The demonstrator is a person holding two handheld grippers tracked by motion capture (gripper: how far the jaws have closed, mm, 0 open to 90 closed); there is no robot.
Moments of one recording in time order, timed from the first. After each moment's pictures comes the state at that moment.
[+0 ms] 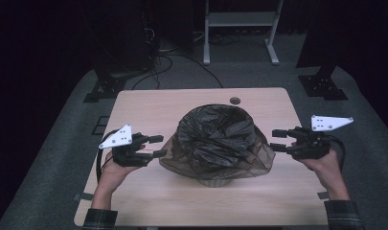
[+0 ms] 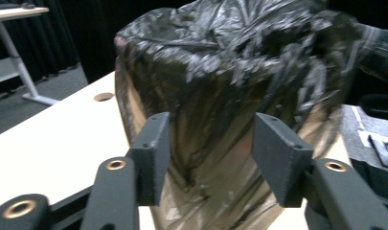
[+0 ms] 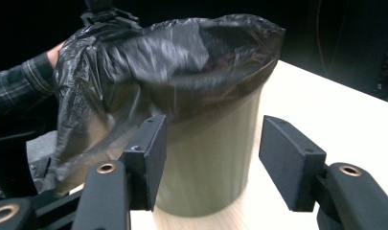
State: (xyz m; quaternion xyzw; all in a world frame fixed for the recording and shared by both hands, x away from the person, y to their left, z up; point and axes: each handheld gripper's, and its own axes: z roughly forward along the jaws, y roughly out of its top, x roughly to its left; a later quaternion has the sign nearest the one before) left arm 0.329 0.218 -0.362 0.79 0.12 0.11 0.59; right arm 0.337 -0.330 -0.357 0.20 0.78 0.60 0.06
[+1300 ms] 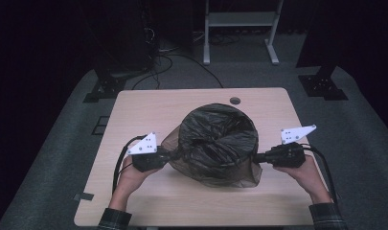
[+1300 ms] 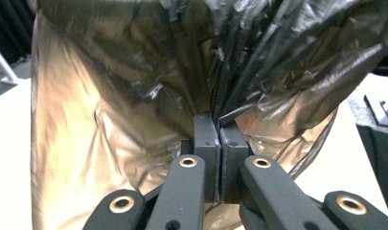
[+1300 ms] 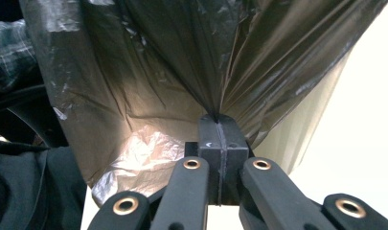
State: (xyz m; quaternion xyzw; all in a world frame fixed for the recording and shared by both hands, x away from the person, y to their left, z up) left arm 0.334 0.174 -0.392 0.83 0.10 0.11 0.53; right arm 0.342 -0.280 -0.403 0.17 0.83 0.53 -0.02
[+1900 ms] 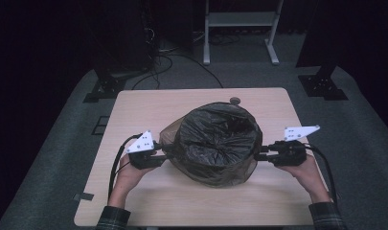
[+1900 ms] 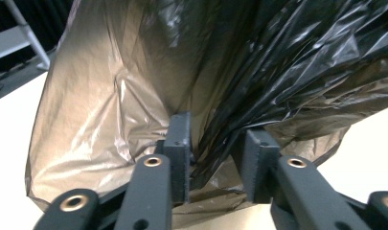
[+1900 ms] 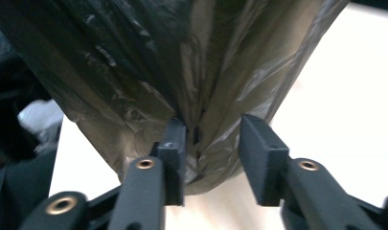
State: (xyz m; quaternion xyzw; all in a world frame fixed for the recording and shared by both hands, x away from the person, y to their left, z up) left arm 0.342 0.187 -0.399 0.83 0.13 0.14 0.53; right arm 0.351 -0.296 -0.404 0.21 0.81 0.54 0.03
